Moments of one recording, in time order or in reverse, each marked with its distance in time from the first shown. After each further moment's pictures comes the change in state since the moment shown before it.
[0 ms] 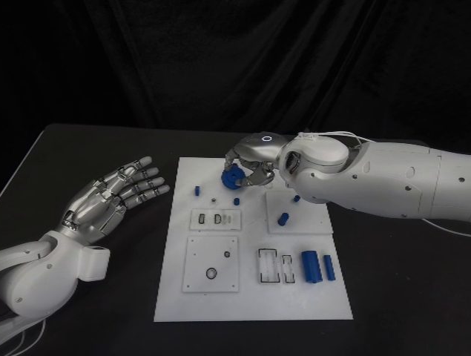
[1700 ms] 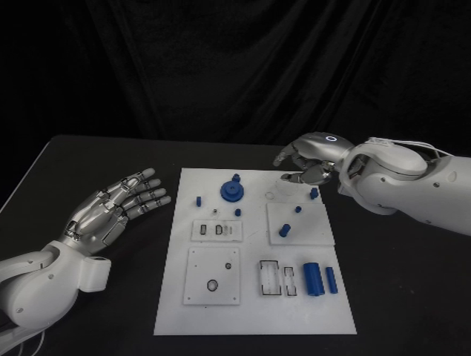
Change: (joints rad) left arm 0.000 0.000 -0.004 -0.012 0.001 0.011 0.000; left_hand 0.000 0.000 0.003 -0.003 0.000 0.000 0.007 0.000 0.000 0.000 0.000 0.000 -0.001 0.000 0.000 0.000 -0.001 0.000 0.000 0.000 0.000 0.000; right arm 0.034 -0.313 -0.001 0.149 0.076 -0.086 0.024; right_hand -0.019 -0.014 0.027 0.052 -0.085 0.022 -0.003 -0.265 0.060 -0.070 -0.003 -0.074 -0.001 0.000 -0.011 -0.030 0.000 0.000 0.007 -0.004 -0.027 0.000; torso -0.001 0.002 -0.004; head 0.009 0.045
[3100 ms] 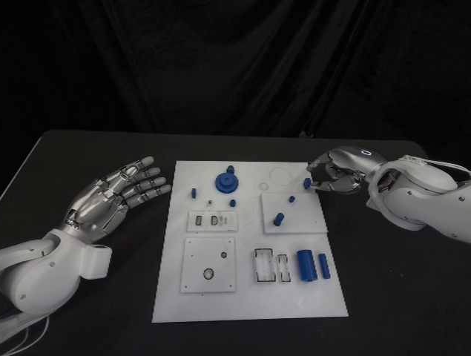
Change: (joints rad) left arm 0.000 0.026 0.000 -0.019 0.000 0.016 0.000; left_hand 0.000 0.000 0.003 -0.003 0.000 0.000 0.000 0.000 0.000 0.000 0.000 0.000 -0.001 0.004 0.004 0.000 -0.001 0.000 0.000 0.000 0.000 0.000; right arm -0.131 -0.129 -0.003 -0.028 0.056 -0.070 -0.047; right_hand 0.002 -0.022 -0.083 0.101 -0.118 -0.014 -0.007 -0.051 -0.058 -0.051 -0.004 -0.057 0.000 0.000 0.000 -0.091 0.000 0.000 -0.011 -0.004 -0.060 0.000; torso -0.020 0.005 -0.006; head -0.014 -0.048
